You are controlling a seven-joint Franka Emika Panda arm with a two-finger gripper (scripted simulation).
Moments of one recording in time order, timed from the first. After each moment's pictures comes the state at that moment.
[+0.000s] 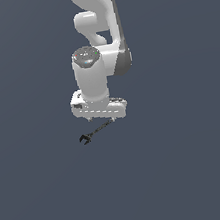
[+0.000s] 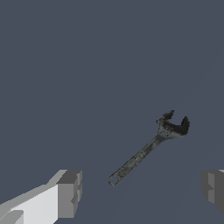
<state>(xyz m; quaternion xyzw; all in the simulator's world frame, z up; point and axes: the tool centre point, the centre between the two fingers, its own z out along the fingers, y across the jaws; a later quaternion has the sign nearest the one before) -0.011 -0.042 0.158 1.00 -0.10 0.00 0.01</state>
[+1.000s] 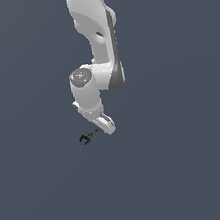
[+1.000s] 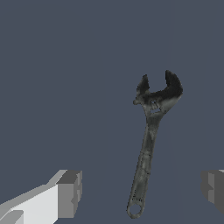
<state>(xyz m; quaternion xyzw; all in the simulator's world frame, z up) -0.031 -0.068 0.087 0.92 -0.40 0.00 0.00</state>
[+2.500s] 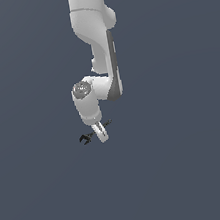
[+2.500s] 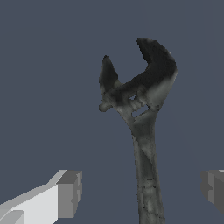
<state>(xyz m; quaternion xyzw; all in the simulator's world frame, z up) -0.045 -0.085 0.025 0.85 -0.53 0.00 0.00</state>
